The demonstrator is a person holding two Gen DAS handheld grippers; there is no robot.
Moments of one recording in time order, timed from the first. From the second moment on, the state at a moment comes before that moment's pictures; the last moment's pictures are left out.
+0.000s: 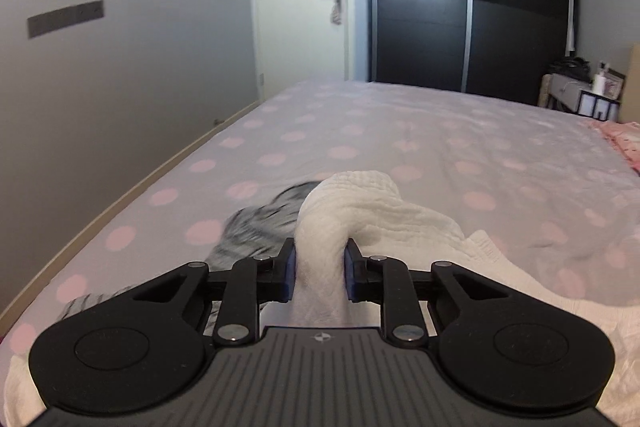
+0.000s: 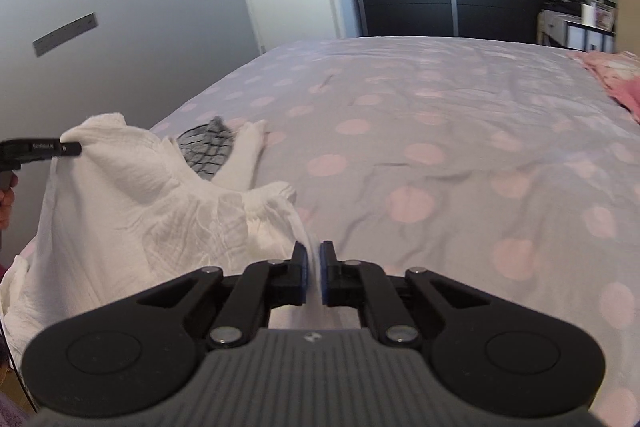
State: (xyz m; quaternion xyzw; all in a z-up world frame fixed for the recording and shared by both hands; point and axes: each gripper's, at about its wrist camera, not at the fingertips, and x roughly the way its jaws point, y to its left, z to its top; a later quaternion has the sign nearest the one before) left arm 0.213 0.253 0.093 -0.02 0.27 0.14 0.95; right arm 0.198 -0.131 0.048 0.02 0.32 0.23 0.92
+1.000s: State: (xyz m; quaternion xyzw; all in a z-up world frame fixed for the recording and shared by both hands) left arm 0.377 -0.323 -0.010 0.23 0.26 -0.25 0.90; right arm 0.095 -0.446 -0.021 0.04 0.39 -0.11 0.91
